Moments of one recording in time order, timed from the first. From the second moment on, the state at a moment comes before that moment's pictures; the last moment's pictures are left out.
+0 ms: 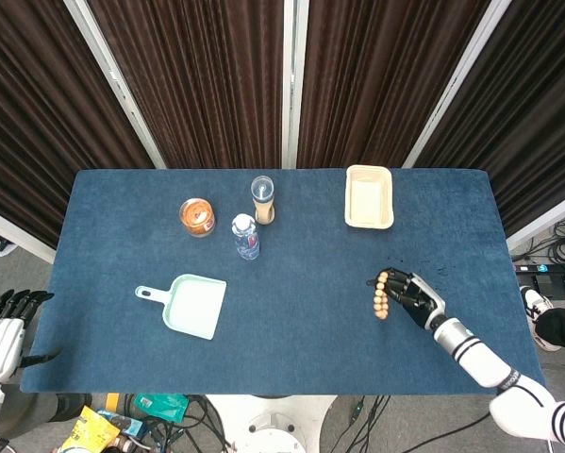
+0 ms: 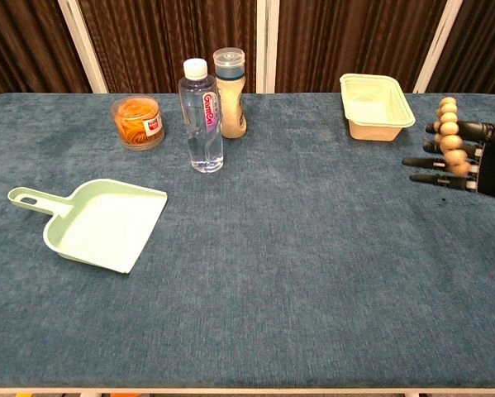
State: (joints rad) left arm -0.05 -1.21 -0.01 -1.41 1.50 1.43 -0.16; right arm 0.56 -1.28 0.03 -1.39 -1.62 0.78 1.95
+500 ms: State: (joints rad) left arm -0.07 -1.21 0.00 -1.42 1.50 1.41 -0.17; right arm 0.57 -1.15 -0.04 -1.46 -1.56 0.80 1.79
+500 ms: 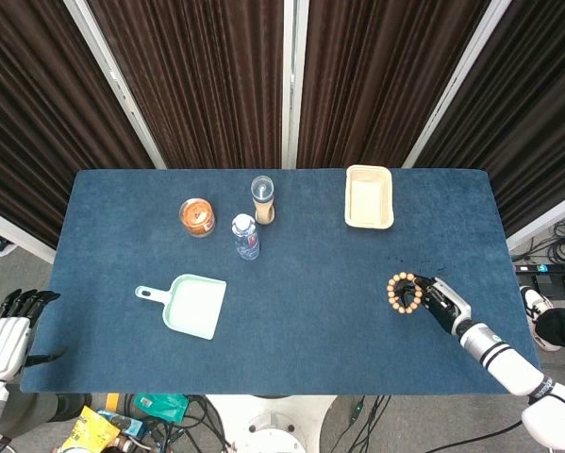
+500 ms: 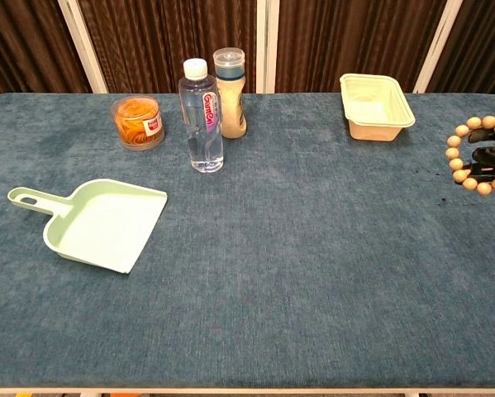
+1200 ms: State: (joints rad) left arm -0.06 -1.21 0.00 -1.43 1.49 1.43 -0.16; right arm 0.58 -1.38 -0.05 -1.25 -1.74 1.18 2.10
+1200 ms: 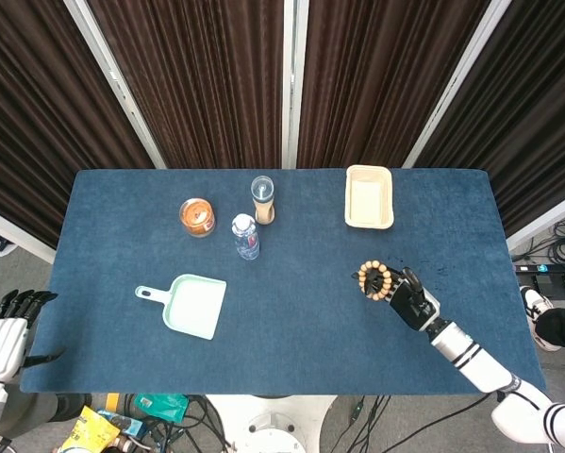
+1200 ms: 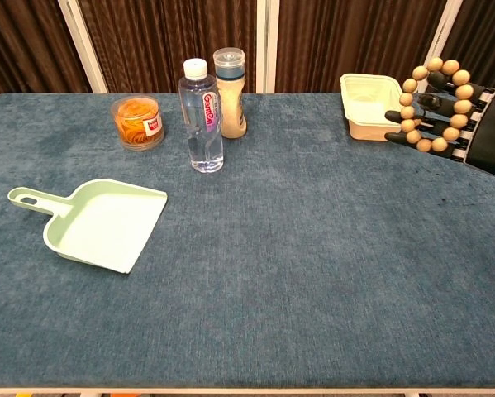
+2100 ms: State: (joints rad) left arm -0.06 -1.21 0.00 -1.43 1.48 1.43 -0.15; right arm 0.56 -1.47 0.02 -1.30 -1.57 1.15 1.67
